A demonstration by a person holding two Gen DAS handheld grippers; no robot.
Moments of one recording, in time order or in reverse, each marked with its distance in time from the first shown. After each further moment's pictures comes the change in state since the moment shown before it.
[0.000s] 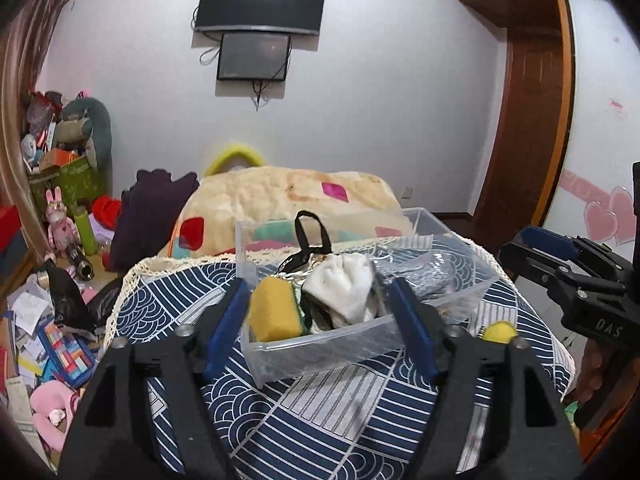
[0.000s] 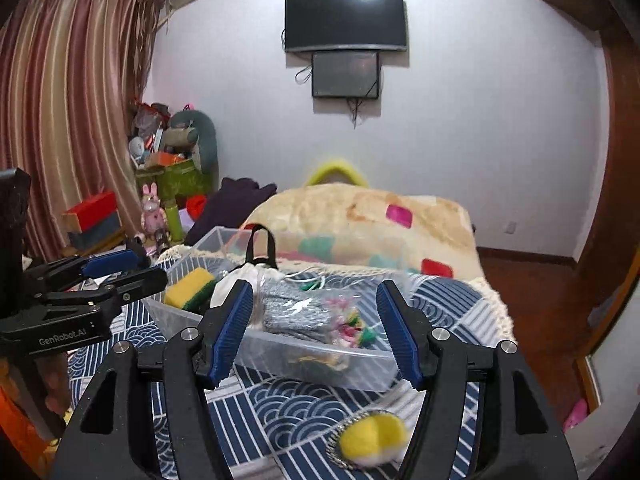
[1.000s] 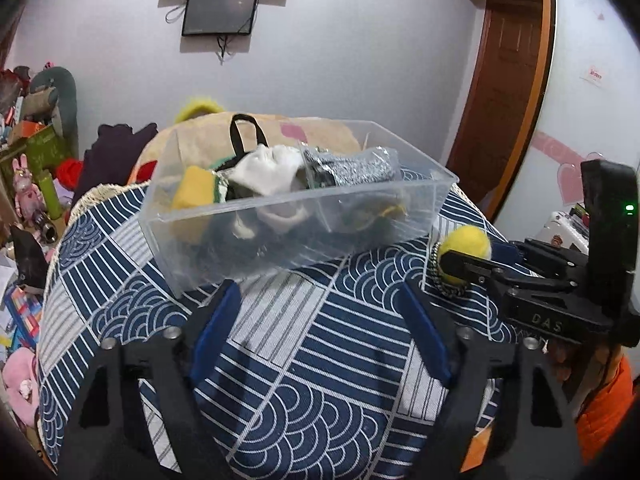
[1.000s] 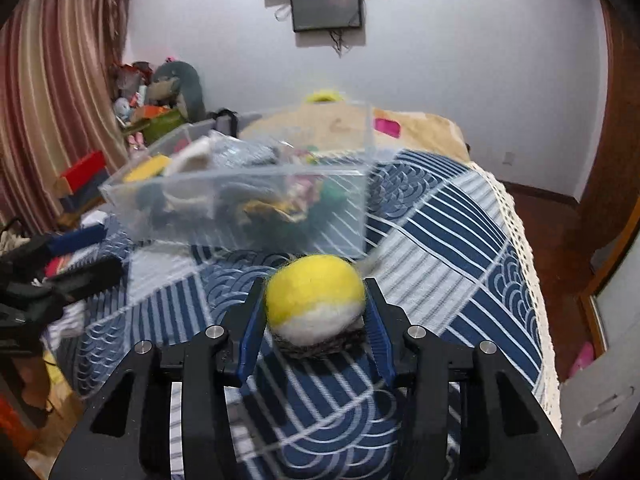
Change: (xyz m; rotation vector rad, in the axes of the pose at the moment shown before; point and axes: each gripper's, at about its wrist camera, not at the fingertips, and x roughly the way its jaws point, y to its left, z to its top) left arm 0.021 -0.034 -0.066 0.003 0.166 -0.126; right arm 0.013 -0.023 -0.081 0.066 0.212 0.016
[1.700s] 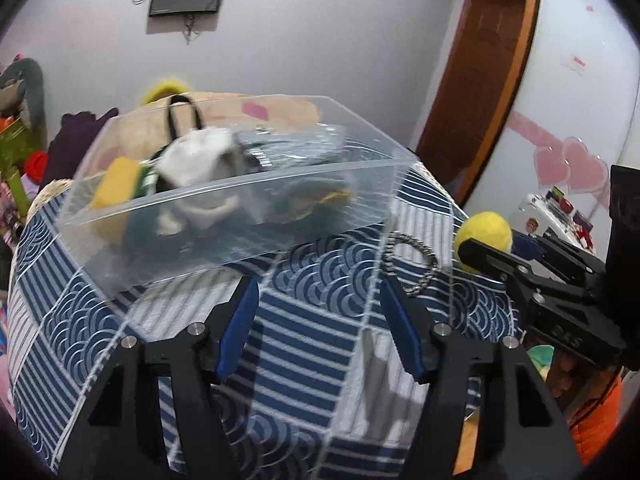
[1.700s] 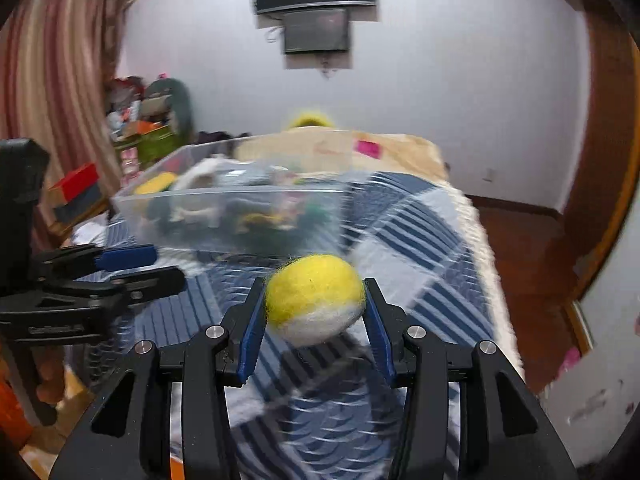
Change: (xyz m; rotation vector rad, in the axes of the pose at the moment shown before) left arm 0.026 -0.039 0.010 0.038 0.090 -0.101; right arm -0.035 -0.016 -0.008 0.019 -0.068 -0.104
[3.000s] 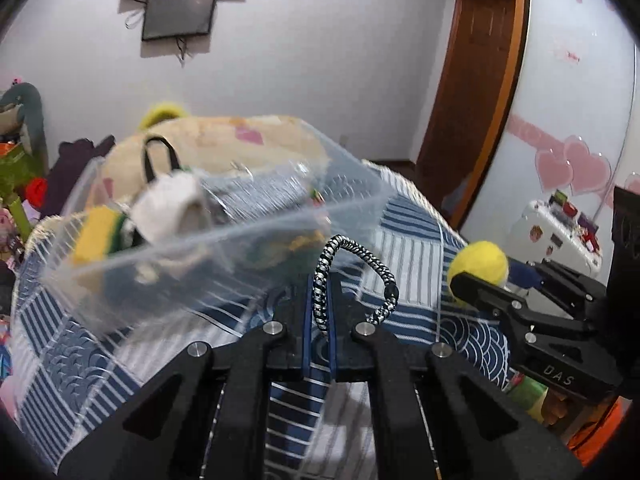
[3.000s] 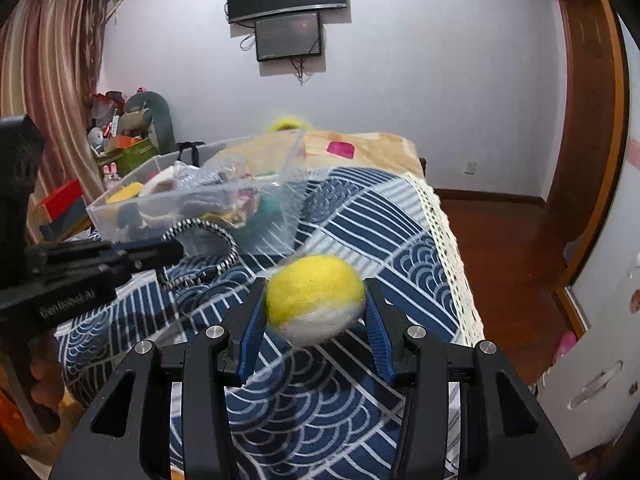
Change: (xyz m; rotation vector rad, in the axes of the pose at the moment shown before) left arm 0.003 -0.020 0.024 0.030 -0.081 0.034; right arm -0.009 -0.020 0.000 0.043 -0.024 -0.007
